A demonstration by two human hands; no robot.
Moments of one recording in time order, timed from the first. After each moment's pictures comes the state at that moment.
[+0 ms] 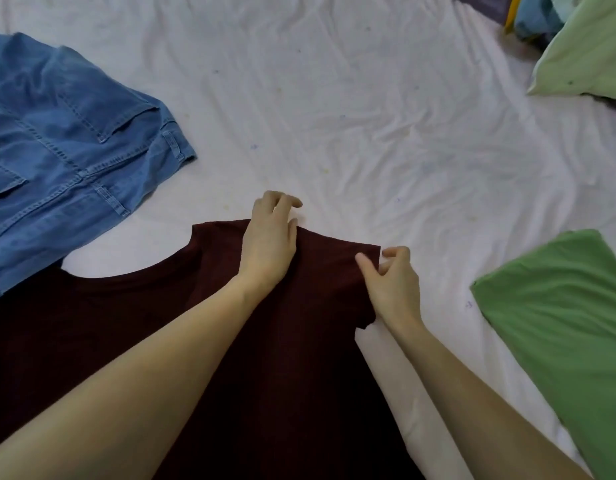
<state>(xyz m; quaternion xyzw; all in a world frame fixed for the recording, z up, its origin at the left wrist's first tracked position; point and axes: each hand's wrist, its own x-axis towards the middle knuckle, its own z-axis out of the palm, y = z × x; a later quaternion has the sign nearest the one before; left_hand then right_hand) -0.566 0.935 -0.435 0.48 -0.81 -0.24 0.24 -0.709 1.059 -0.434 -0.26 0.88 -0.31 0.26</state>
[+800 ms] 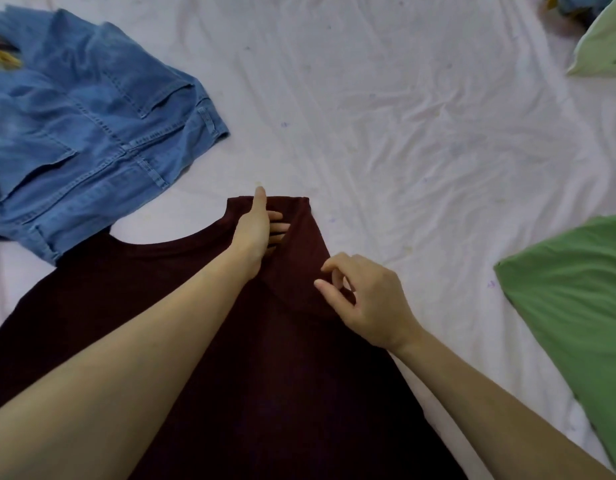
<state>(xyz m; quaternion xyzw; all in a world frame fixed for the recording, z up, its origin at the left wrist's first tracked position) -0.515 0.934 -0.409 0.65 -0.34 -0.65 0.18 -0.645 1.082 -0.405 -0.68 0.65 -0.31 0.15</state>
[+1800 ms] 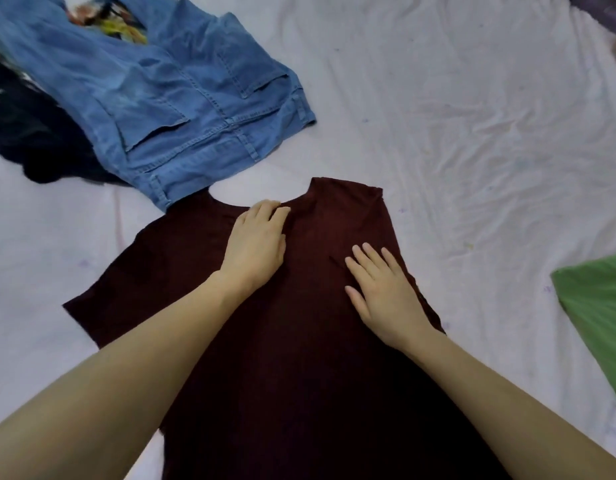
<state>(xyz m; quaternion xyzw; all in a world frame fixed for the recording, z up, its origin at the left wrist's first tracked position) -0.365 0.978 -0.408 0.52 -0.84 -0.12 0.06 -0.569 1.095 -0.422 -0.75 0.65 0.02 0.10</state>
